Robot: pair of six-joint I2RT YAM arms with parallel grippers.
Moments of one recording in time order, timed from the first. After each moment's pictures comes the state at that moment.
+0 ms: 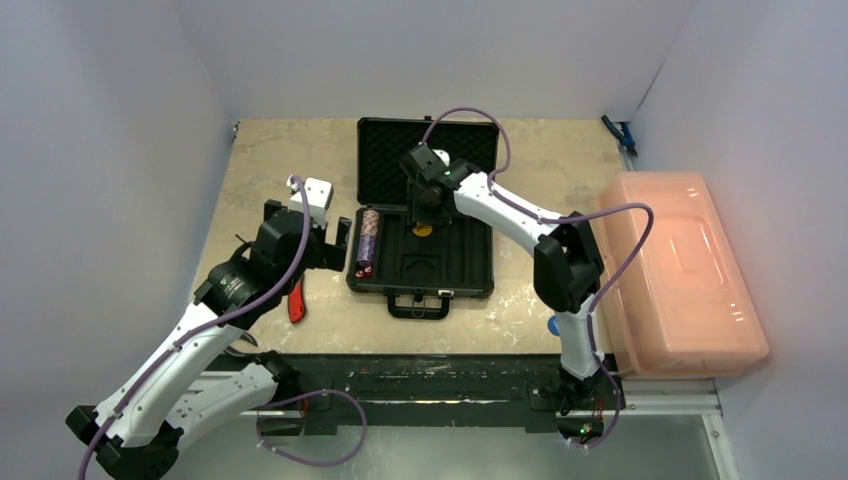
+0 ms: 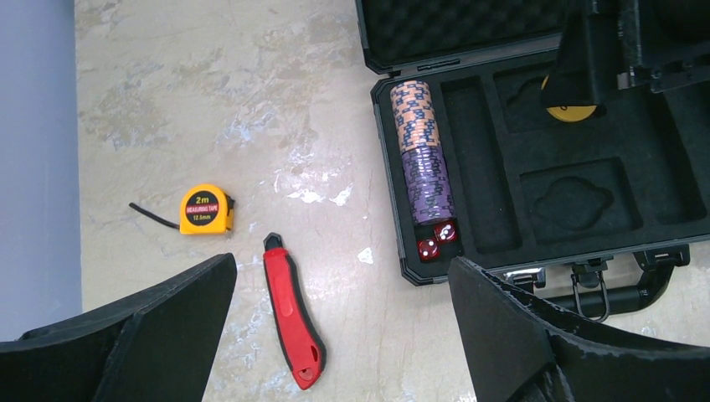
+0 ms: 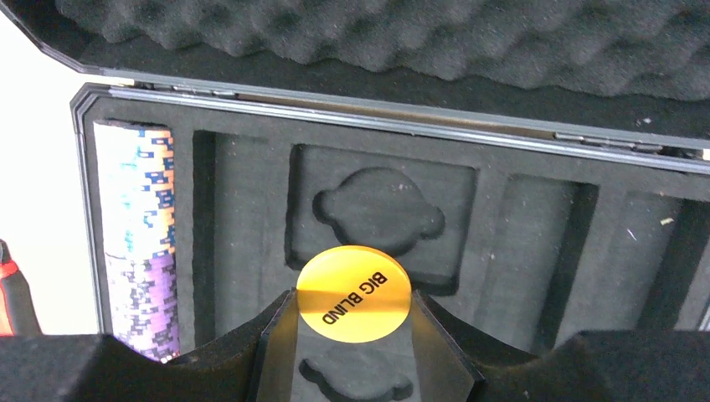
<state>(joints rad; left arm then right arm) -0.64 0.83 1.02 -0.75 -0.47 -0.13 0.73 2.02 1.78 -0.84 0.19 0.67</state>
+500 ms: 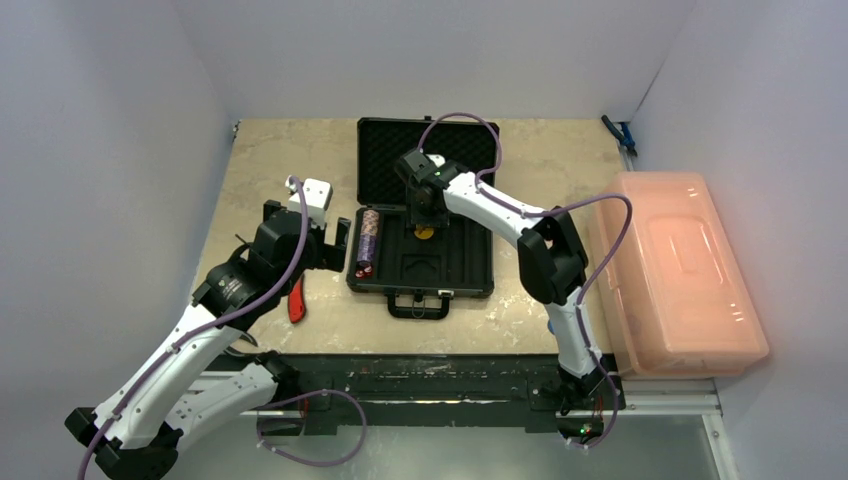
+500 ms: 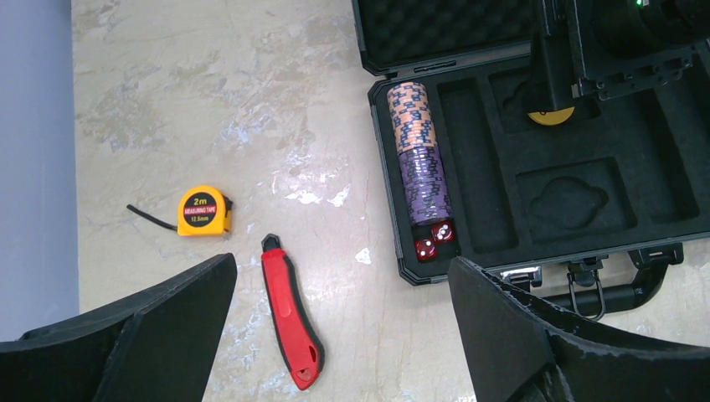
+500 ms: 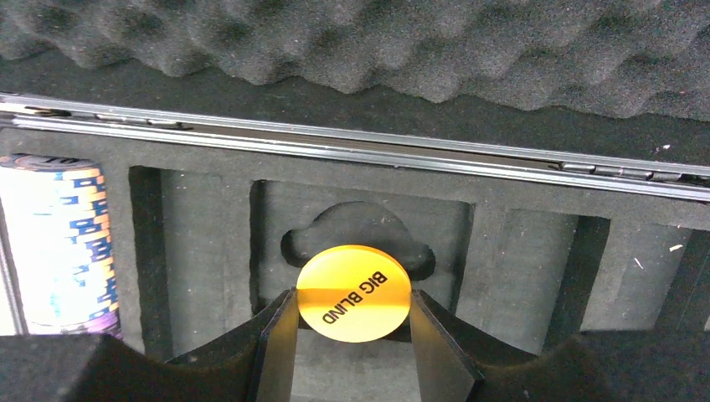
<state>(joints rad) -0.64 0.82 1.02 -0.75 -0.46 -0.13 0.73 2.15 1.87 -0.87 0.23 0.67</state>
